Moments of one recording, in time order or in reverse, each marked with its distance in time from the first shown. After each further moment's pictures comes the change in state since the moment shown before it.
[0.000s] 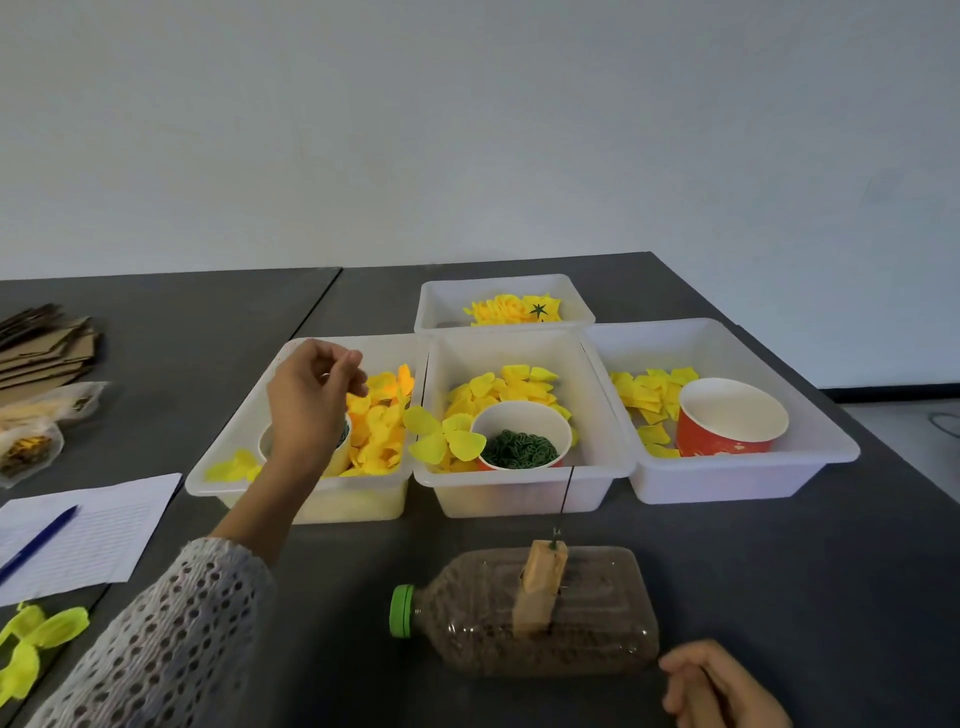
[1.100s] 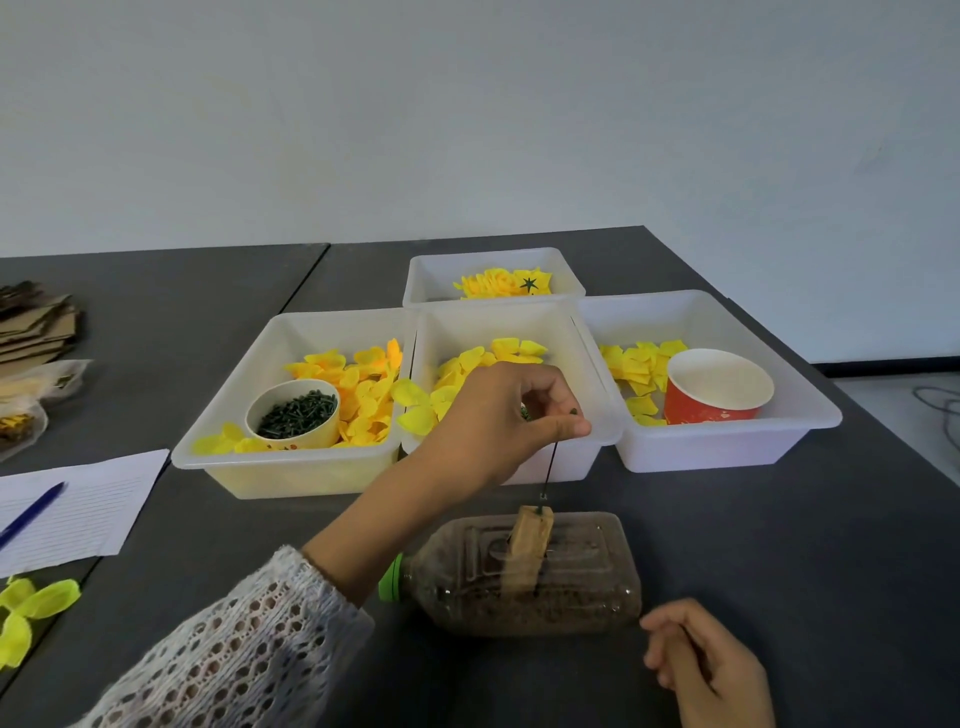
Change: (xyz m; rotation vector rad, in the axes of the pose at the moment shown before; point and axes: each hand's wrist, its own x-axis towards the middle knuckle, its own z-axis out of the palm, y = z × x) left_hand -0.096 0.113 0.066 -0.055 -0.824 0.206; right_hand -0.006 0.011 0.000 -0.184 0.179 -0.005
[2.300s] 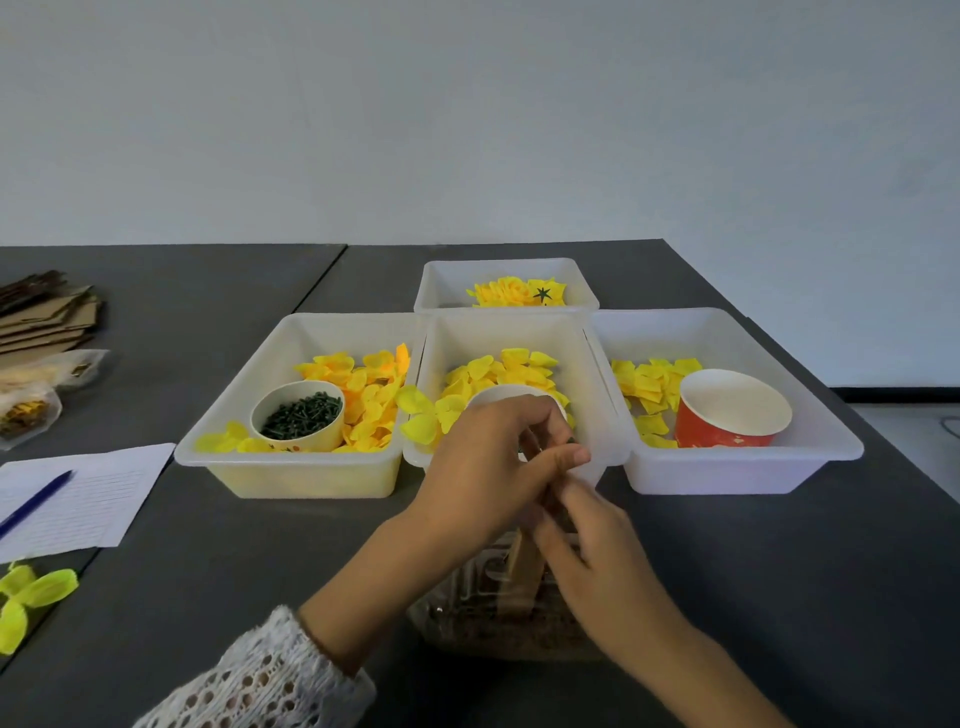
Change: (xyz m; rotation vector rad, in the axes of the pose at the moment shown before) left_hand -0.015 -0.016 0.016 0.037 0.184 0.014; right_hand 0.060 -0.111 0.037 -0.017 -0.325 -0.486
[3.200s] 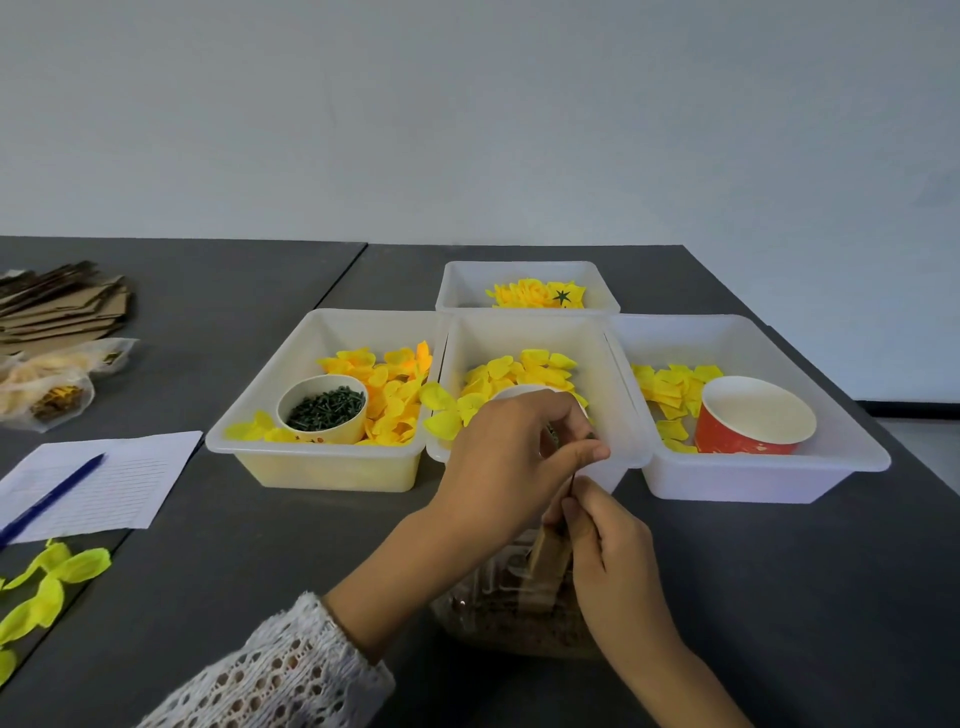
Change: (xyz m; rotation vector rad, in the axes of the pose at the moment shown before) left_hand -0.005 0.006 -0.007 0.068 0.059 -0.007; right_hand -0.001 0.019 0.024 -0.062 0.262 -0.025
